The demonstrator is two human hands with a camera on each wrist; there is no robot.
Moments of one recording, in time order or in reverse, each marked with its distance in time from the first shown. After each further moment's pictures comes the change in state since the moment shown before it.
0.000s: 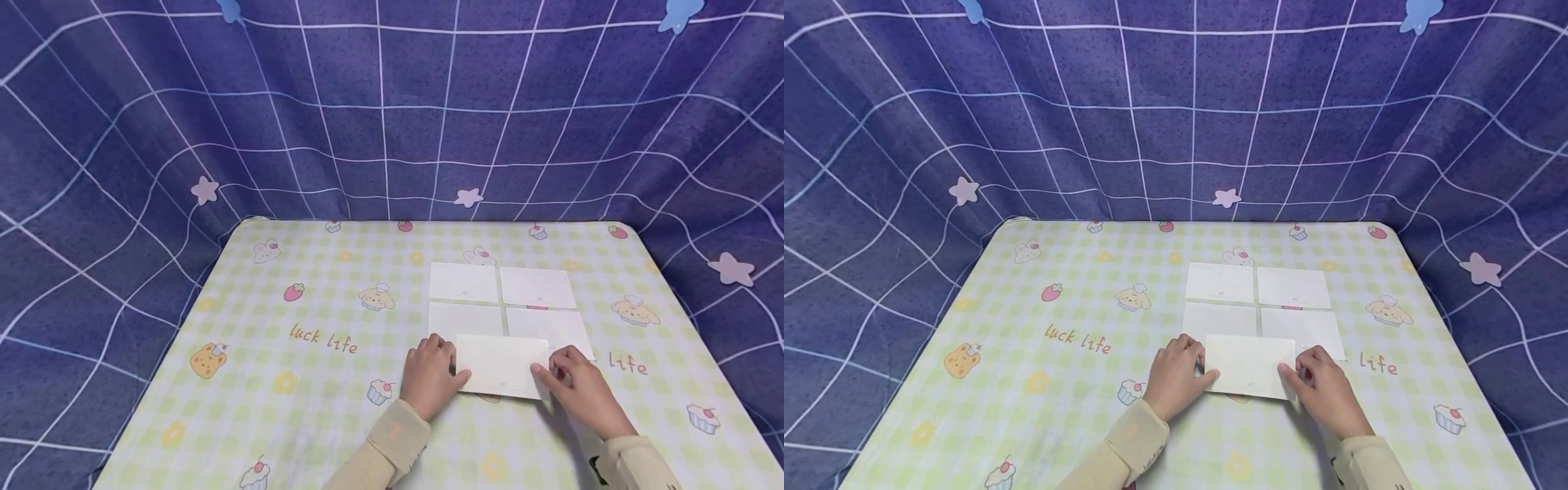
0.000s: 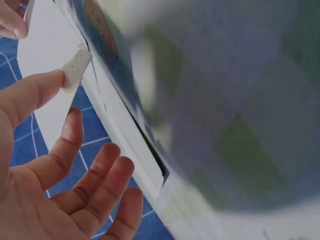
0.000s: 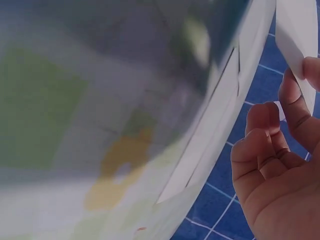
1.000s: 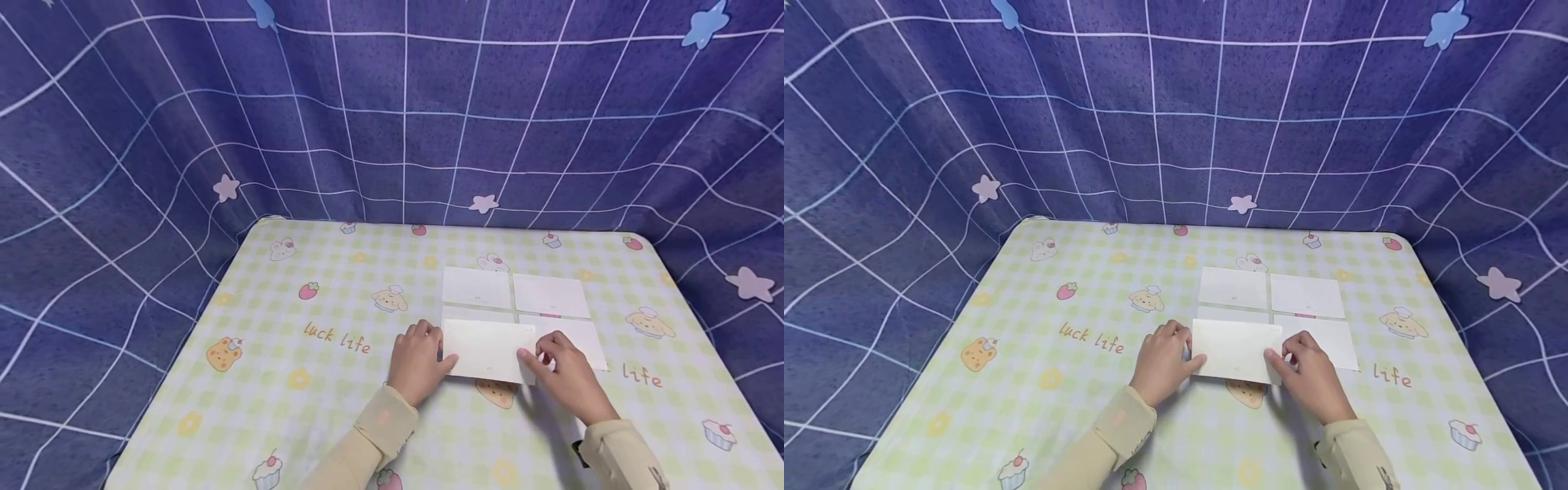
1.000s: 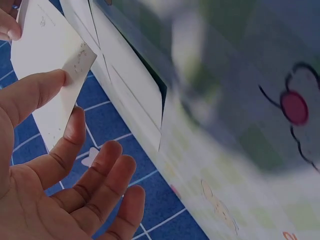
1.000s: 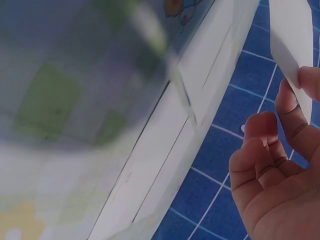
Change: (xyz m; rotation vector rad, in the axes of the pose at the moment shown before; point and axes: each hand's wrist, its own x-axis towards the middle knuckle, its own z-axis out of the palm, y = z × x) left_hand 0.004 -0.027 -0.040 0.049 0.048 -0.015; right_hand 0.024 -0.048 0.004 0.023 0.029 -0.069
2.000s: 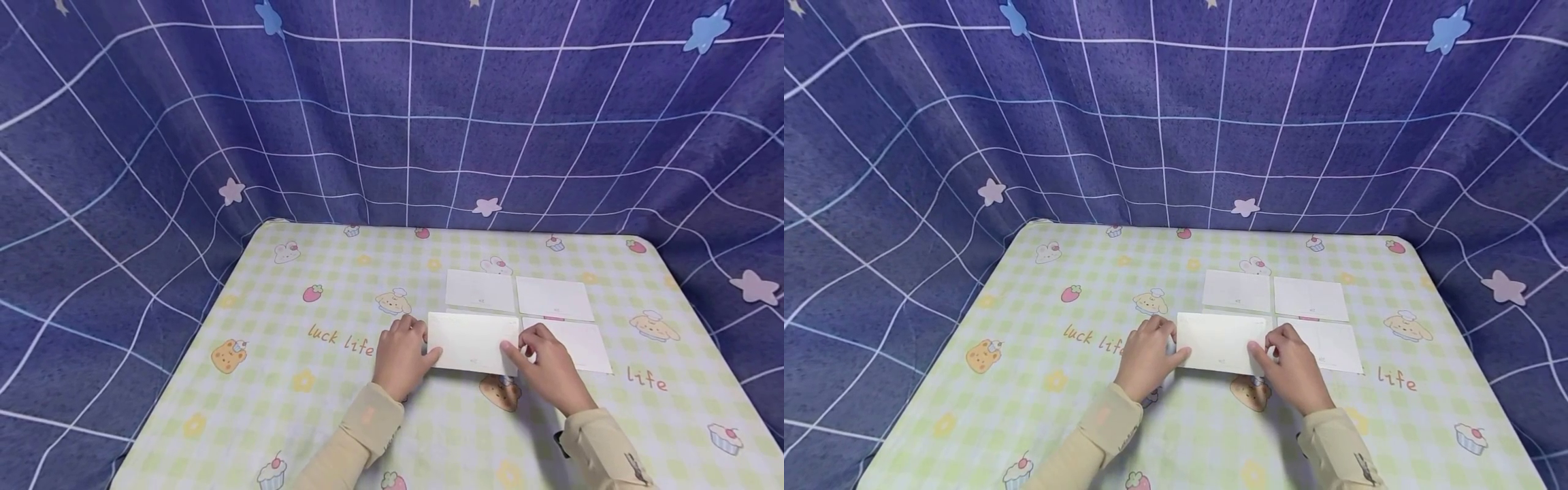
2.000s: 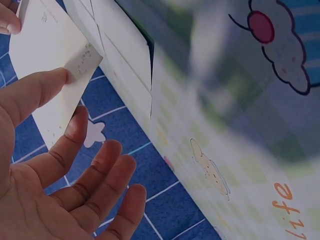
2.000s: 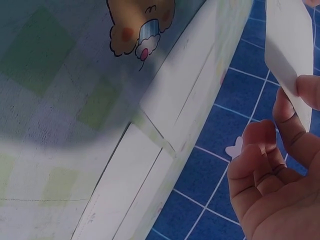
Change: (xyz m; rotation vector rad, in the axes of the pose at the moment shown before) left_hand -0.001 -0.023 -0.017 0.005 0.064 -0.027; right_hand 0.016 -0.025 0.016 0.032 0.017 -0.033
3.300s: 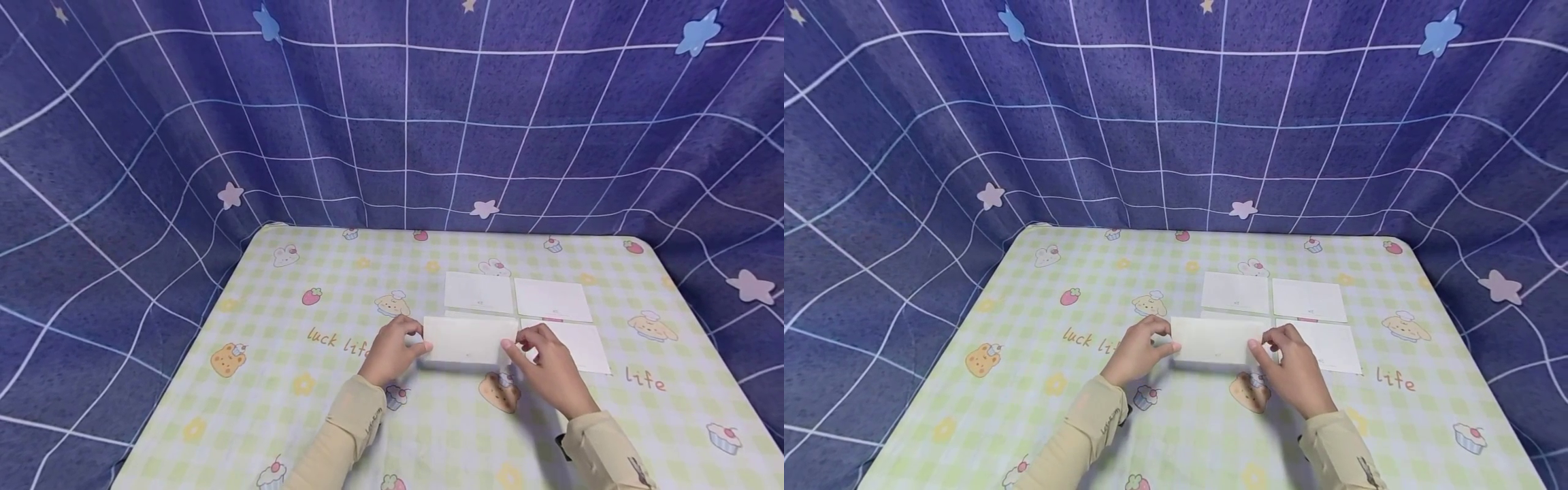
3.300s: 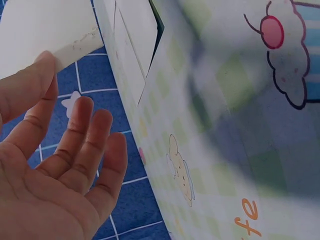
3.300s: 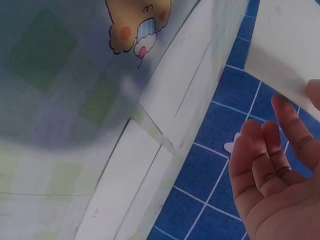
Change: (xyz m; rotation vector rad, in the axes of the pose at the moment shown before) left_hand 0.013 -0.030 -0.004 -0.514 -0.168 -0.032; right_hand -0.003 0.001 -0.003 0.050 0.047 0.000
